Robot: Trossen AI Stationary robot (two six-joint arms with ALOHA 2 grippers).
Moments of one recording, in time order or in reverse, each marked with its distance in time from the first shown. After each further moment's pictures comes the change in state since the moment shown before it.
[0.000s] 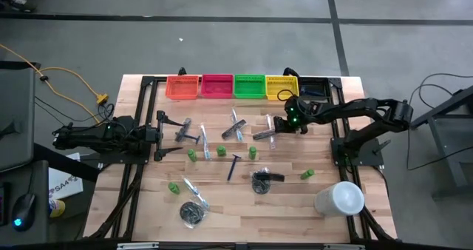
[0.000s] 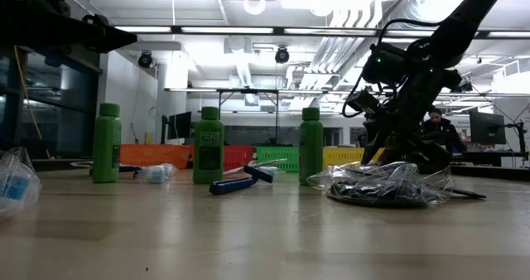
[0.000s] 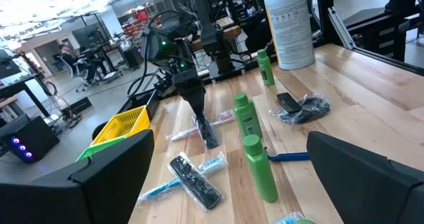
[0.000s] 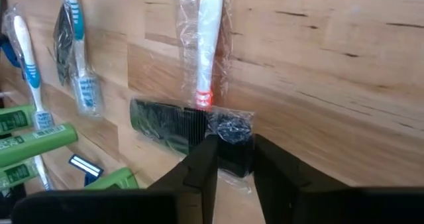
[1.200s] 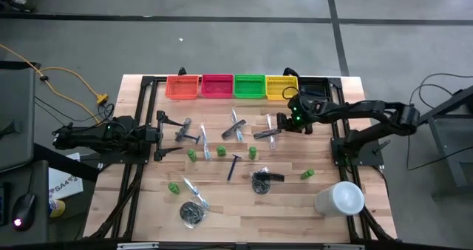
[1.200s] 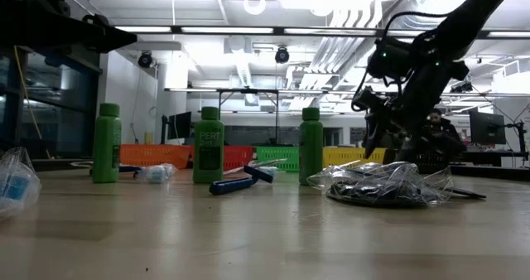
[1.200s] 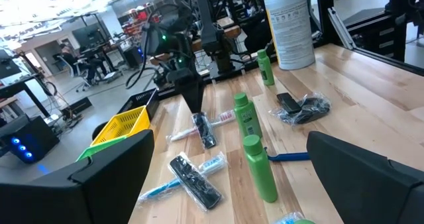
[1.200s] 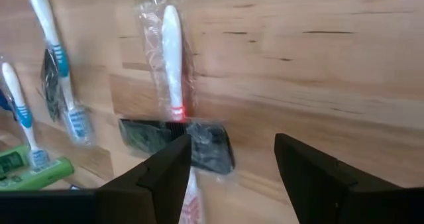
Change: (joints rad) left arm 0.000 0.000 0.000 0.001 0.000 0.000; right arm -0.006 -0.077 -0.001 -0.099 0.083 0.126
